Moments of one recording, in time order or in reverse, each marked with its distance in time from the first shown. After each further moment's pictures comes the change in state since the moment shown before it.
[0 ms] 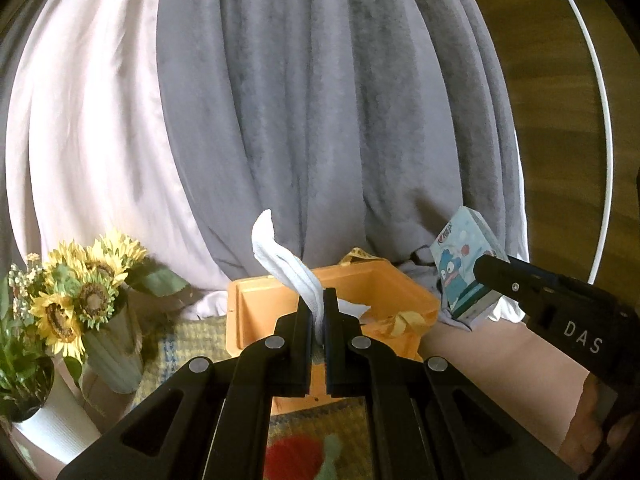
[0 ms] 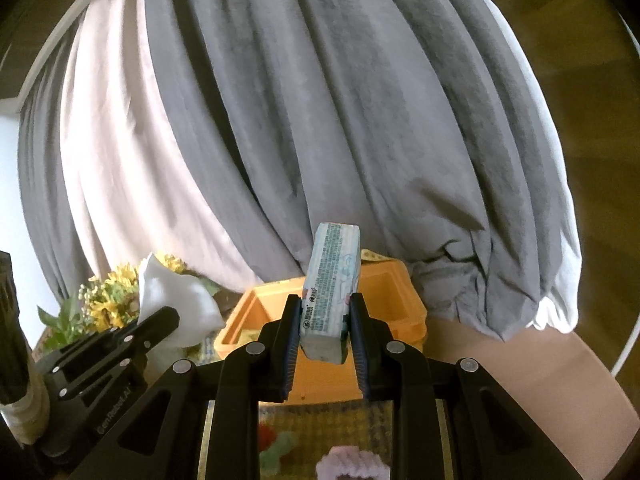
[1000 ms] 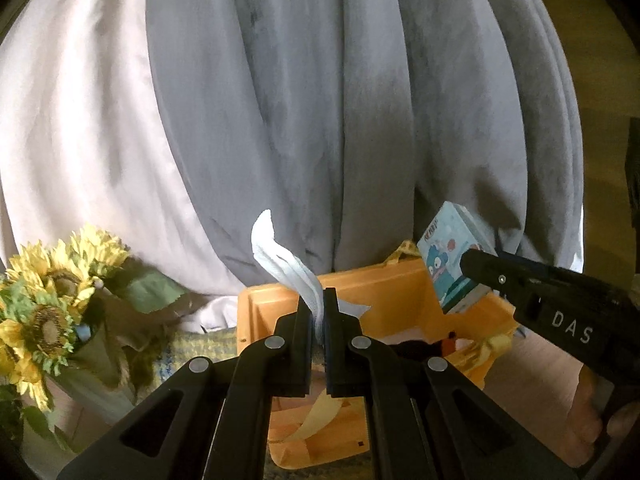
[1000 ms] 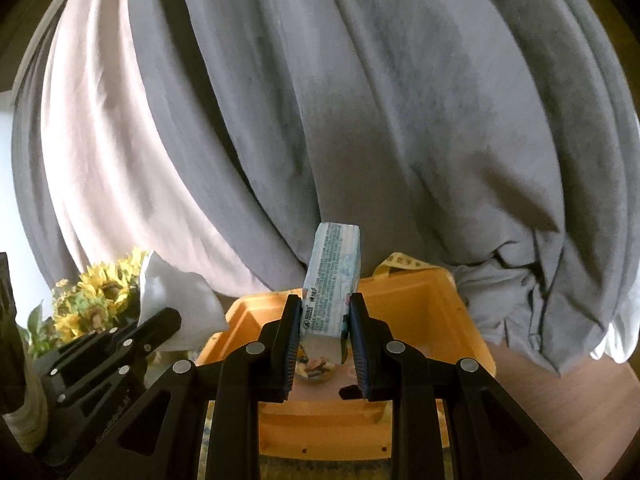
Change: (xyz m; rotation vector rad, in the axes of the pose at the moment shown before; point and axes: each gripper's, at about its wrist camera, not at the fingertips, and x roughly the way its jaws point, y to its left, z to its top) left arm 0.115 0.034 0.003 0.010 0.068 0.040; right arm 0.133 -0.001 0.015 -0.009 0.070 0.063
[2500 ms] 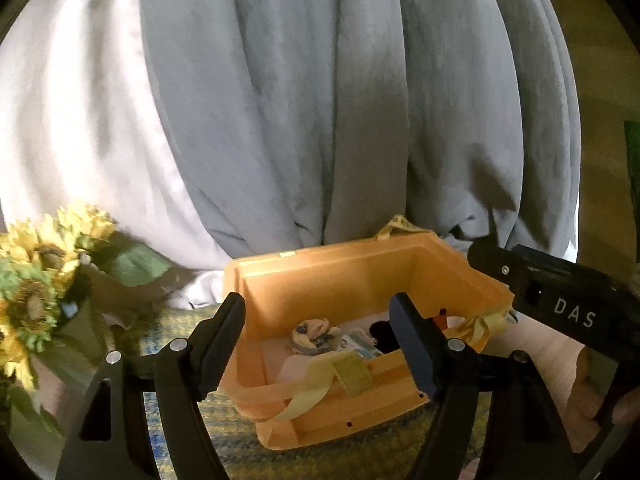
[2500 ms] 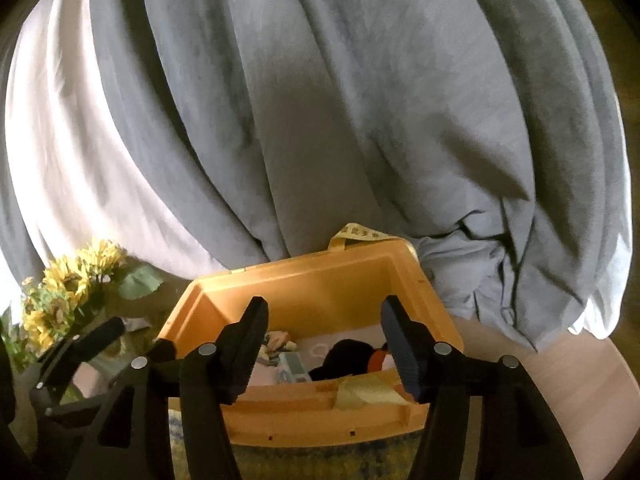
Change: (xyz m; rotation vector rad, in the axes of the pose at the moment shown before) left arm -0.005 -0.002 -0.008 -0.024 0.058 -0.025; right arm 0.004 -0.016 -0.004 0.039 0.073 -0.131
